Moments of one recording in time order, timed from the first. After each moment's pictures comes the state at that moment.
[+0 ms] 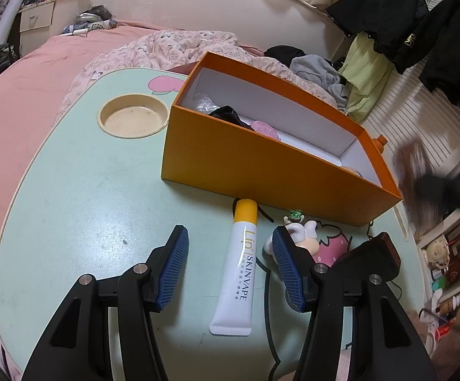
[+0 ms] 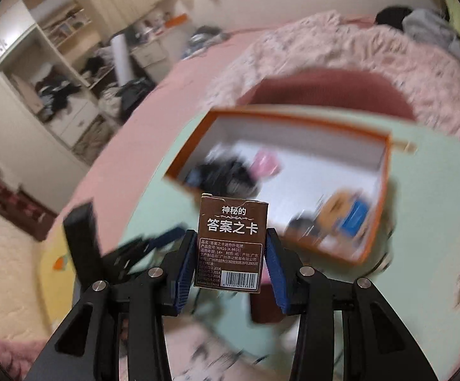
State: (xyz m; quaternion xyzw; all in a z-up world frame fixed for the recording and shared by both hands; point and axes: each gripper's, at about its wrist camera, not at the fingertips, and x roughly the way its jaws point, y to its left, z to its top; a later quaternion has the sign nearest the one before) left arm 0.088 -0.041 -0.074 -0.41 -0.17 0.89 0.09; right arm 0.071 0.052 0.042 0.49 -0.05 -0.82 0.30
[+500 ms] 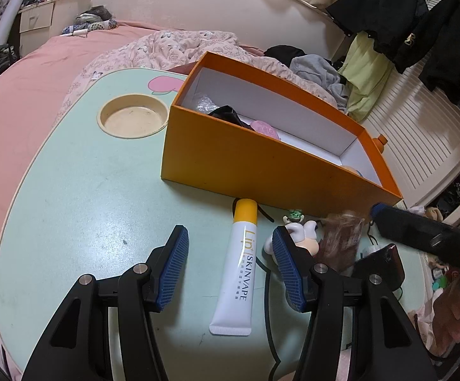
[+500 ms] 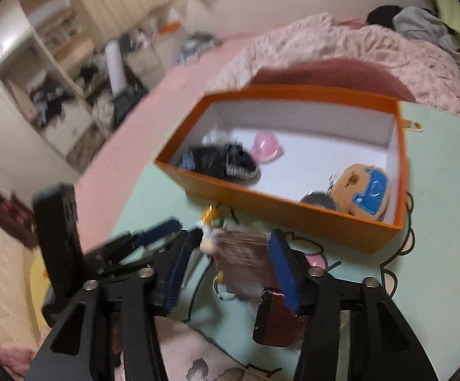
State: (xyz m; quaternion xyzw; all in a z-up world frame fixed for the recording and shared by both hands) left arm 0.087 -0.042 -0.074 -0.41 -0.17 0.89 0.09; right arm 0.086 0.052 0.012 0.44 -0.08 -0.85 0.27
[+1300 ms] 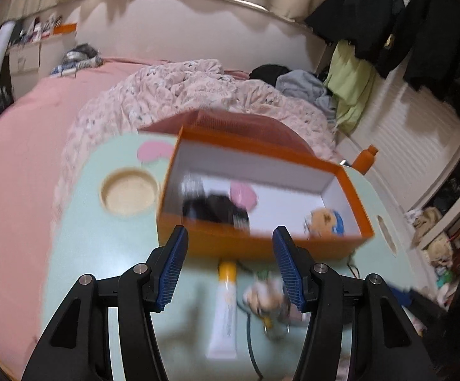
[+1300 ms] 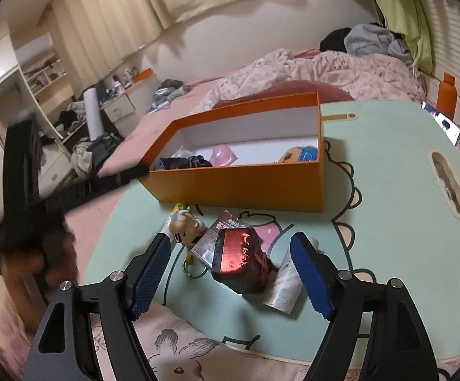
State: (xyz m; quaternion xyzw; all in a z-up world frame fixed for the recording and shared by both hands) left arm 0.062 -0.039 0.004 -0.37 -0.10 0.92 0.09; right arm 0.148 0.087 -0.004 0.38 -0.12 -0.90 0.19
